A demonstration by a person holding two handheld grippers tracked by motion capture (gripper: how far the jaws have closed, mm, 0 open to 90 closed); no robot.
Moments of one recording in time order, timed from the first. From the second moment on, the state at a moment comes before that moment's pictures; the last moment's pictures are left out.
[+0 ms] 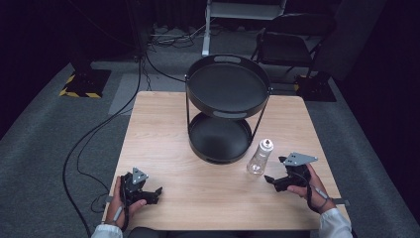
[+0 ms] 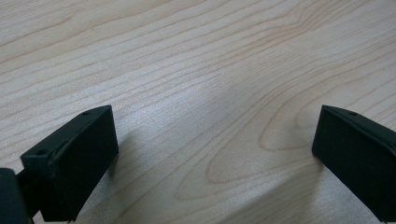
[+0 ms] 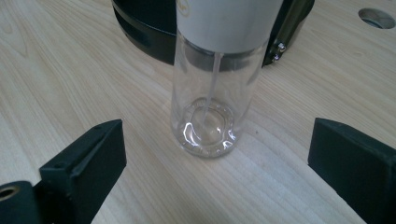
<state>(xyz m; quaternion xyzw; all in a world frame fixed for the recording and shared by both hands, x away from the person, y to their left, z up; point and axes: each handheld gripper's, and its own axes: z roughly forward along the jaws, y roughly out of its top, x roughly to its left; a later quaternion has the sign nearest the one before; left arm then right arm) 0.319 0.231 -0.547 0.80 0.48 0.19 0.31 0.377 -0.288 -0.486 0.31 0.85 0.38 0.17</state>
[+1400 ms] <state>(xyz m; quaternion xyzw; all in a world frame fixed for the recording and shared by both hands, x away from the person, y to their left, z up) 0.319 0.231 -0.547 0.80 0.48 0.19 0.31 0.407 -0.252 -0.483 0.35 0.80 0.45 0.17</state>
